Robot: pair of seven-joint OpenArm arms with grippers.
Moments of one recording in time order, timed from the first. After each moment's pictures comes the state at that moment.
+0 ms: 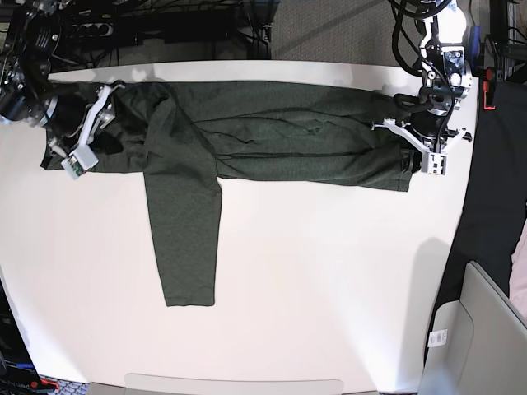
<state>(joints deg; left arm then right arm) 18.8 -13.7 -13.2 103.9 -11.5 -10.6 30.8 -12.7 23.2 23.8 113.6 56.8 38.9 -75.5</state>
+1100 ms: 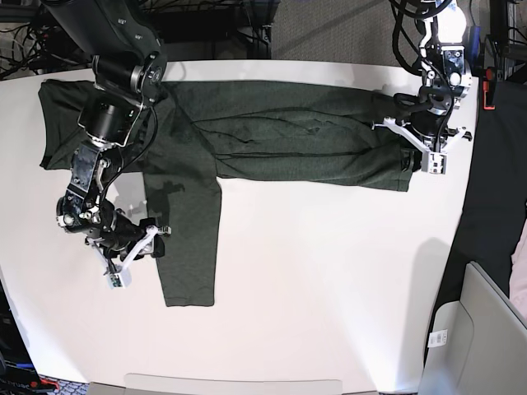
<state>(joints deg) 18.8 -13.8 -13.1 103.8 -11.3 -10.6 30.8 27.9 2.2 25.7 63.5 -0.5 38.7 -47.7</state>
